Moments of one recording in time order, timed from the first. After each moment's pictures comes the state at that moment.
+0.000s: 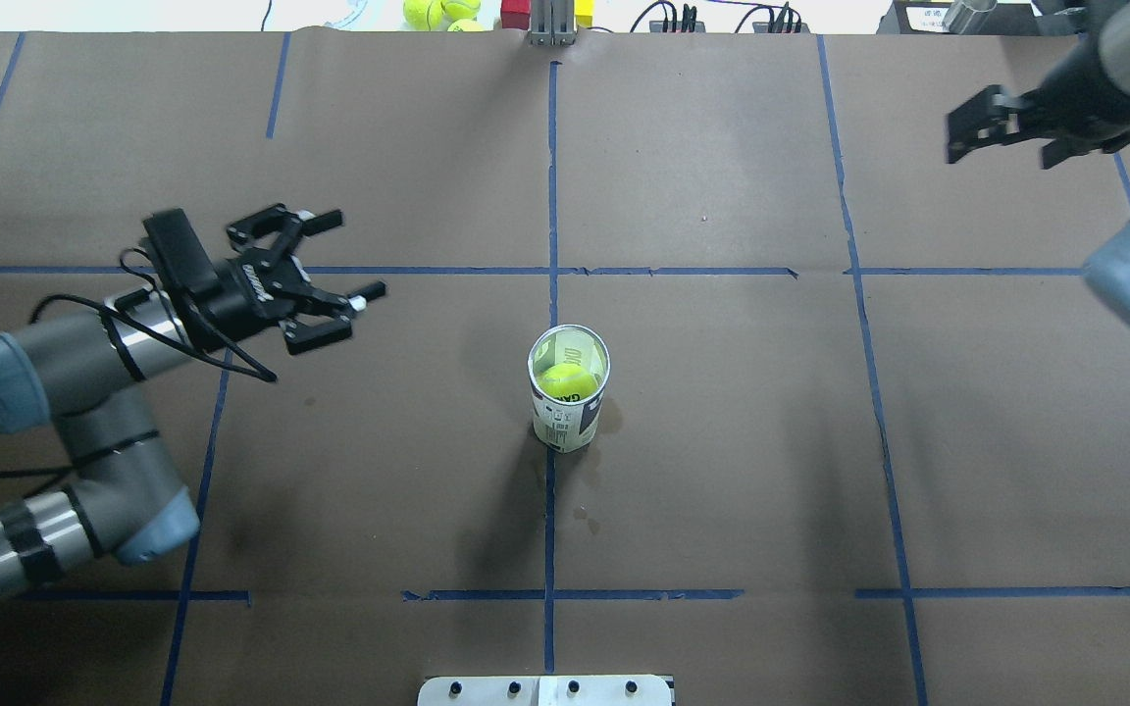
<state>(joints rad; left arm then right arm) -0.63 -1.88 -1.41 -3.37 -1.53 -0.41 1.16 -1.28 1.91 -1.62 2.13 0.71</state>
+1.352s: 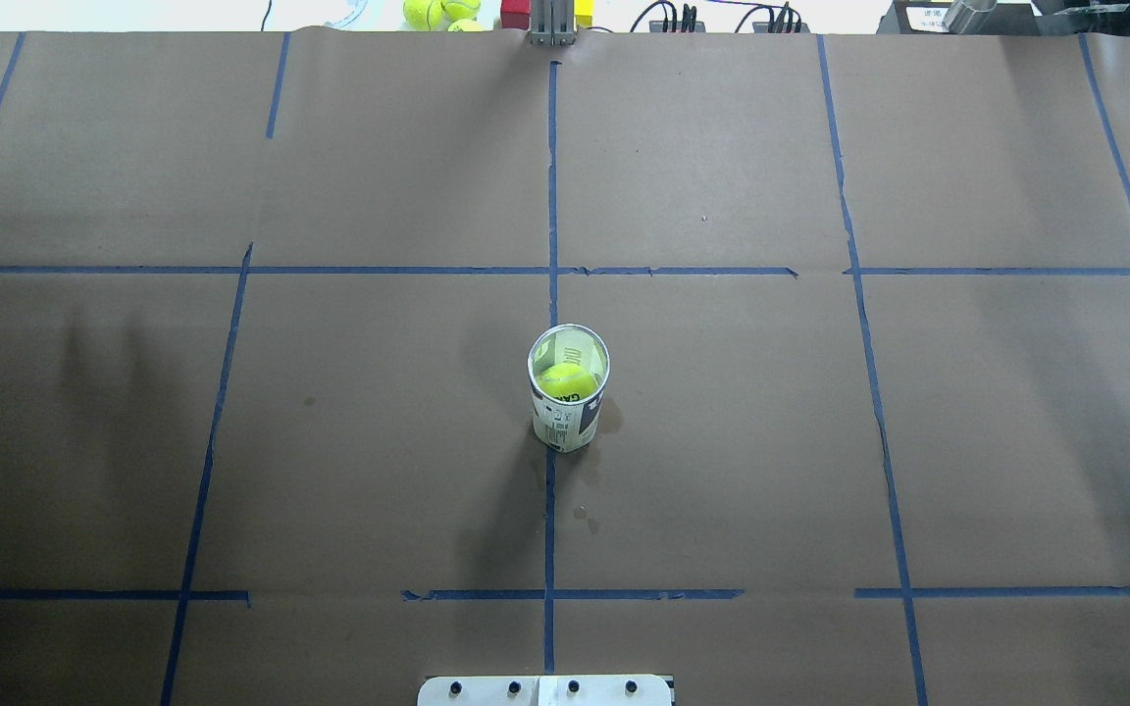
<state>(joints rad) -1.28 -1.66 -1.42 -2.46 -2.03 -0.45 1.41 -1.59 1.73 -1.60 2.33 0.01</state>
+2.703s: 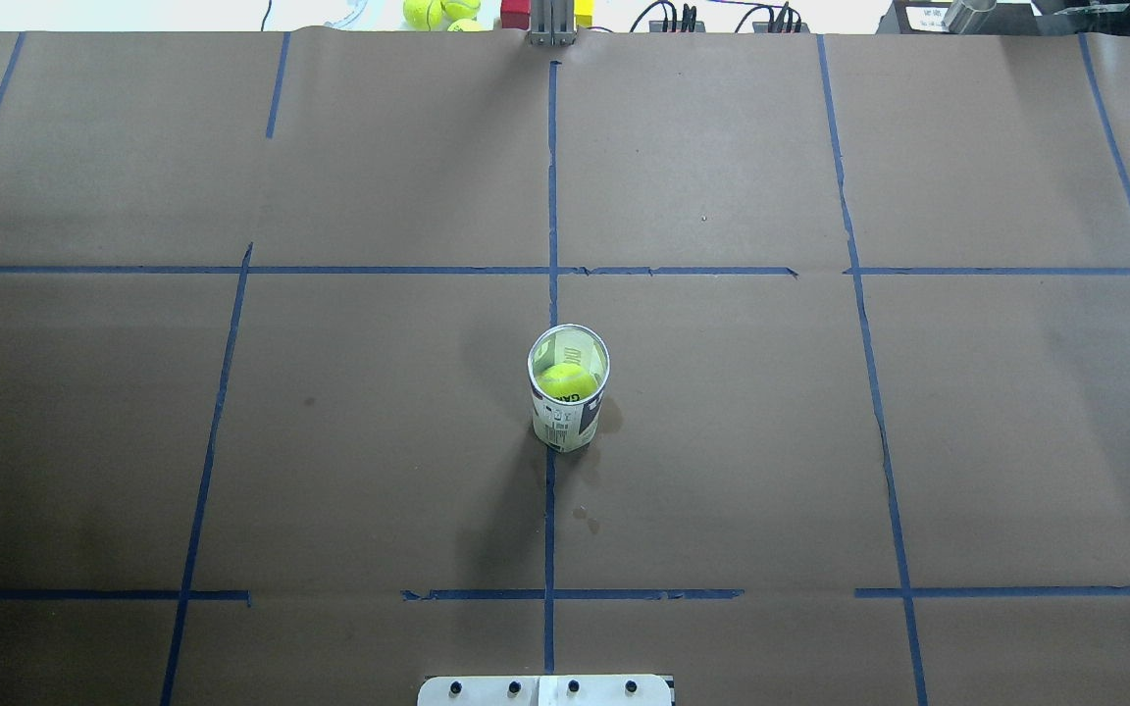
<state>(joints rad) -1.51 -1.52 -1.73 -1.83 -2.29 -0.15 1.44 -1.63 1.62 -1.39 2.36 -0.02</state>
